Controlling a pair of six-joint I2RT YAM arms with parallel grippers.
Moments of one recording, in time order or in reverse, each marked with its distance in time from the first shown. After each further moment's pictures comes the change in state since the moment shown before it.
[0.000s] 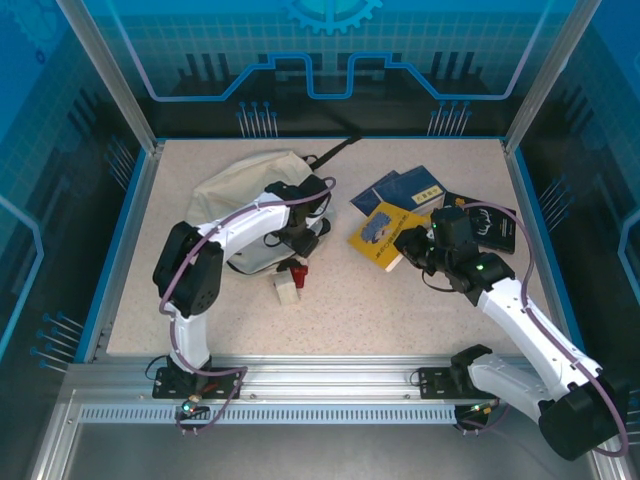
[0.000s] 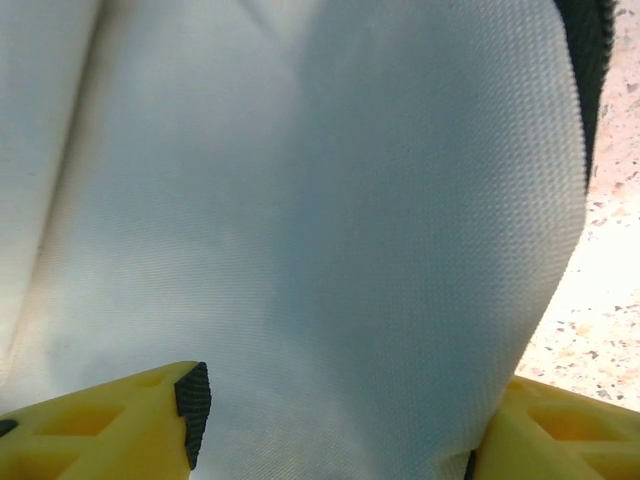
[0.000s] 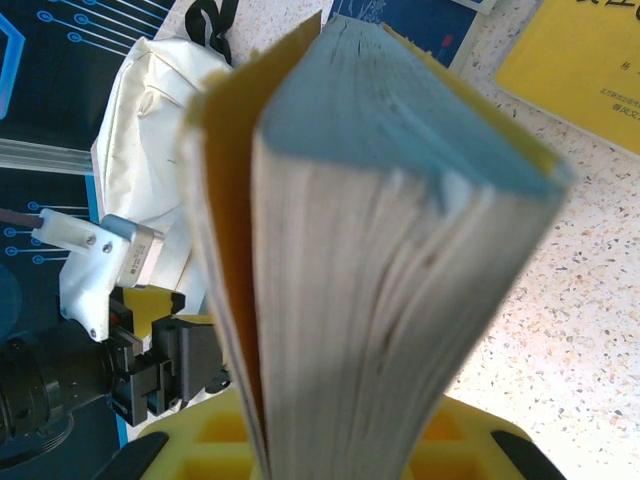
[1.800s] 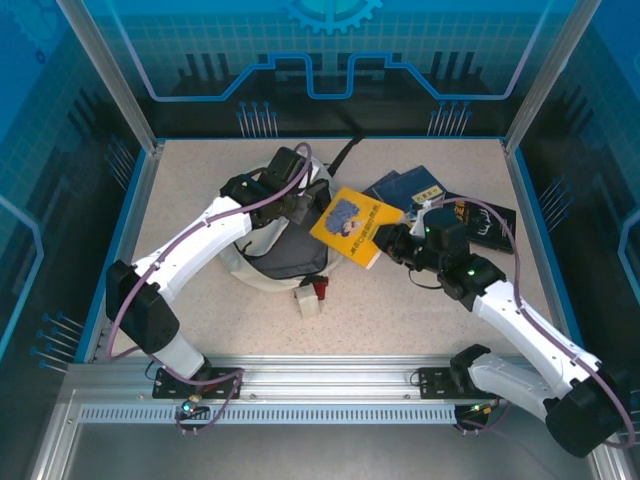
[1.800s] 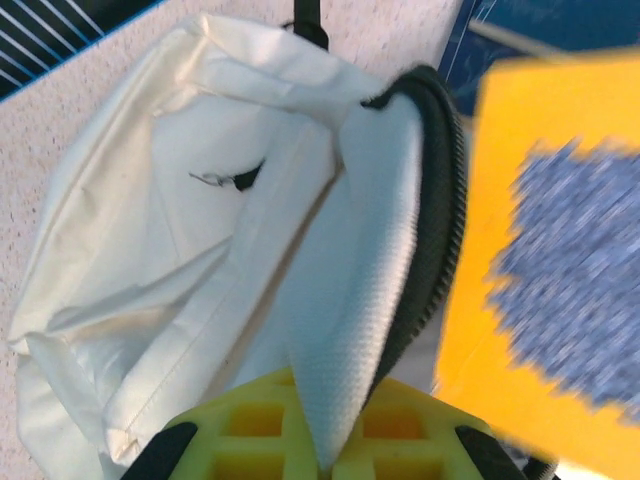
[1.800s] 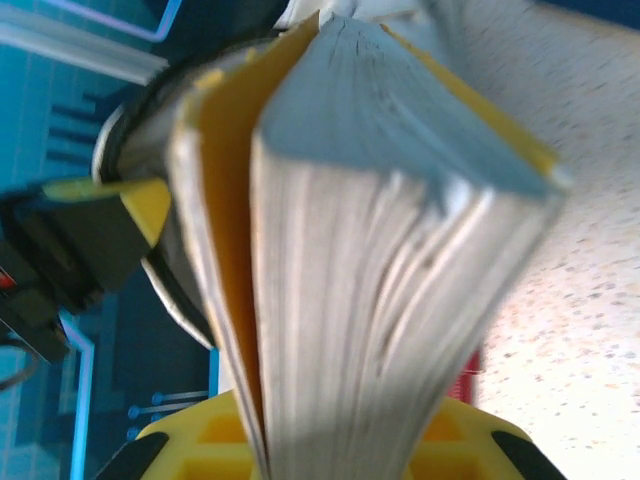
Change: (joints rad) left arm -0.016 -0.313 0.027 0.182 -0.041 -0.009; right arm 0.127 0.025 -0.040 0.275 -0.141 0.008
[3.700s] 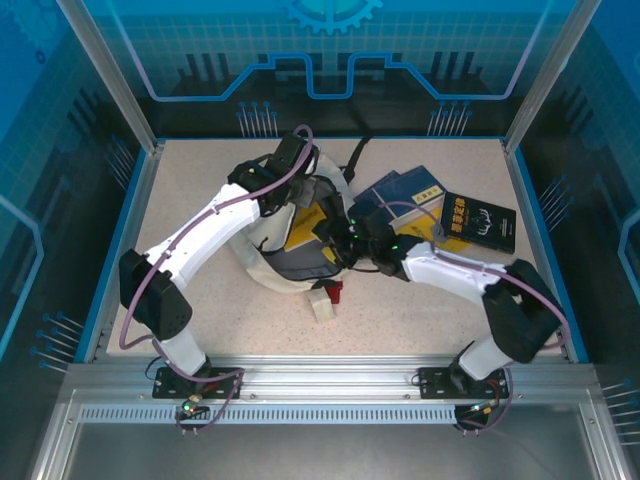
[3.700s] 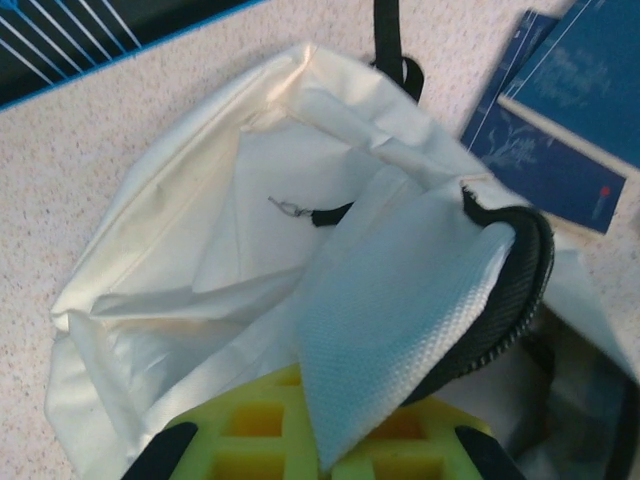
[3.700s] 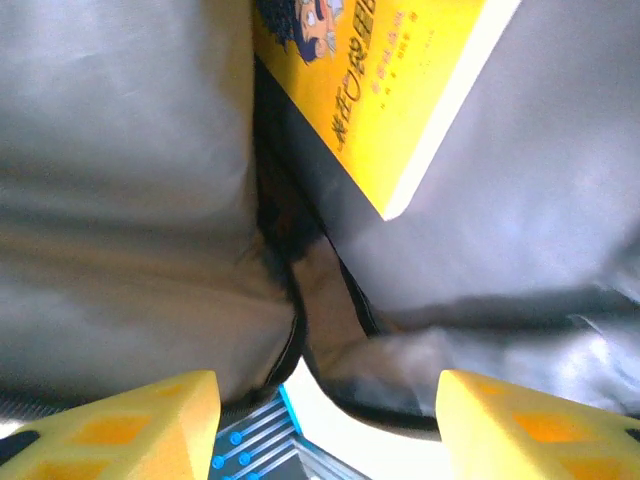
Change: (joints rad) left arm 0.025 0.096 0.110 -0.020 -0.040 -0.120; right arm 0.193 0.510 0.172 0.201 0.048 0.425
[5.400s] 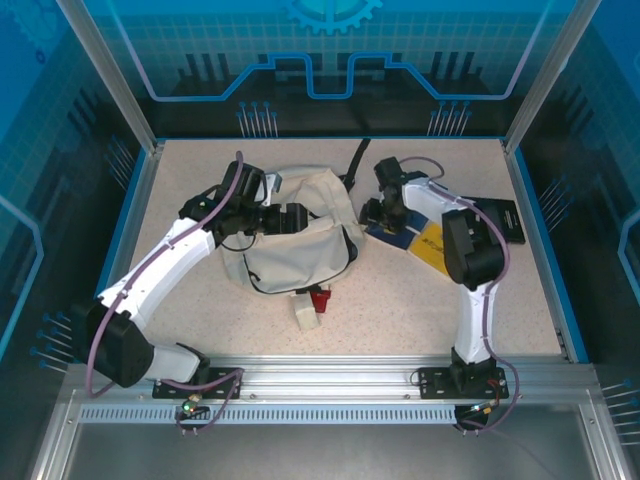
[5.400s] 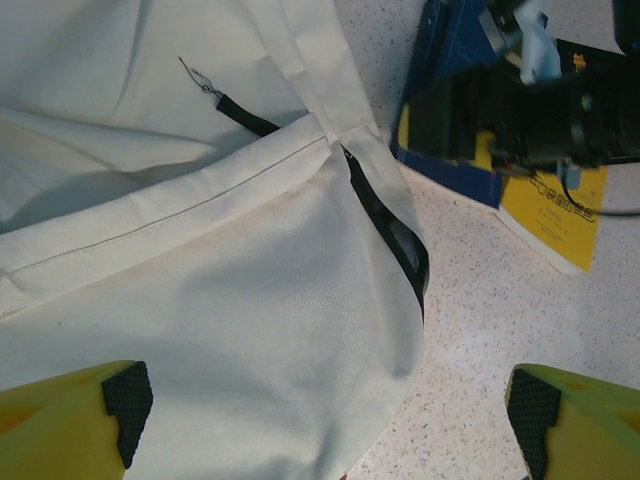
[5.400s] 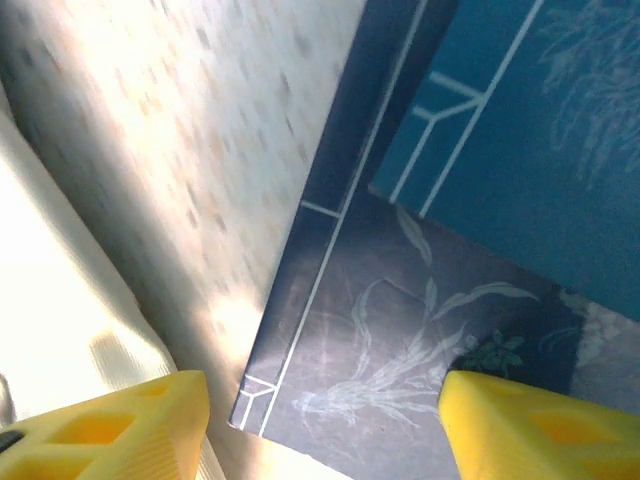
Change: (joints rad) left arm 0.168 -0.317 -0.424 0.121 0.529 -0.322; right arm -0.388 0.549 0.550 -0.690 0.092 -0.896
